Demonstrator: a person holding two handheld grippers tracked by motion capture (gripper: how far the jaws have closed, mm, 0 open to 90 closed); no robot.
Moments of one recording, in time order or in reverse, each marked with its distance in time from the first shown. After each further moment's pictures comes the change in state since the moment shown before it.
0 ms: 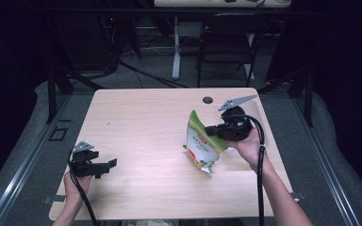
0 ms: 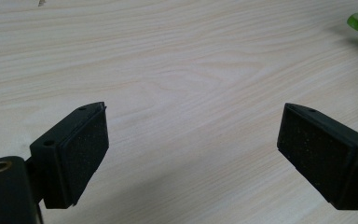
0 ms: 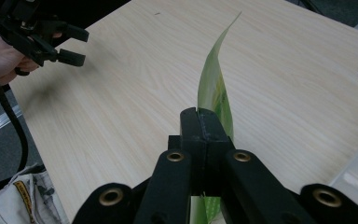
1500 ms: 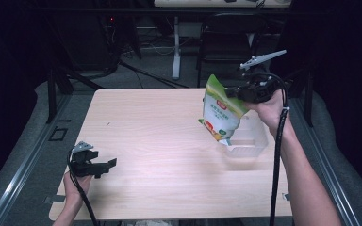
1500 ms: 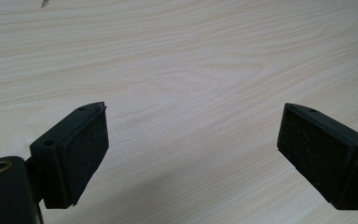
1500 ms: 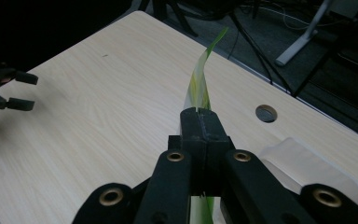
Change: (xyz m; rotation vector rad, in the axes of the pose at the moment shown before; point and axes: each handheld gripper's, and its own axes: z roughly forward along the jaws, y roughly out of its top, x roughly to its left) left arm 0.001 0.000 -0.001 -0.003 0.002 -0.003; right arm -0.040 0.069 -0.068 -0.065 -0.179 -0.019
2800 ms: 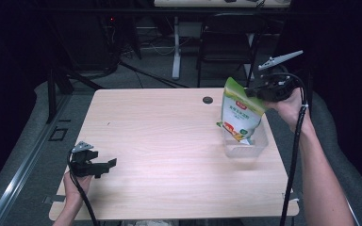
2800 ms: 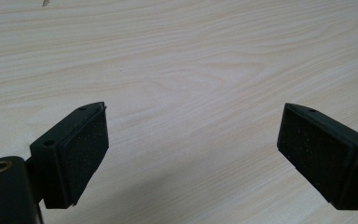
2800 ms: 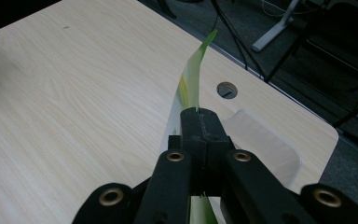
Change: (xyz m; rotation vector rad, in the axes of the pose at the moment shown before) left arm 0.000 0.000 0.000 0.005 0.002 -0.001; right arm -0.051 -0.023 -0.010 0.057 -0.068 -0.044
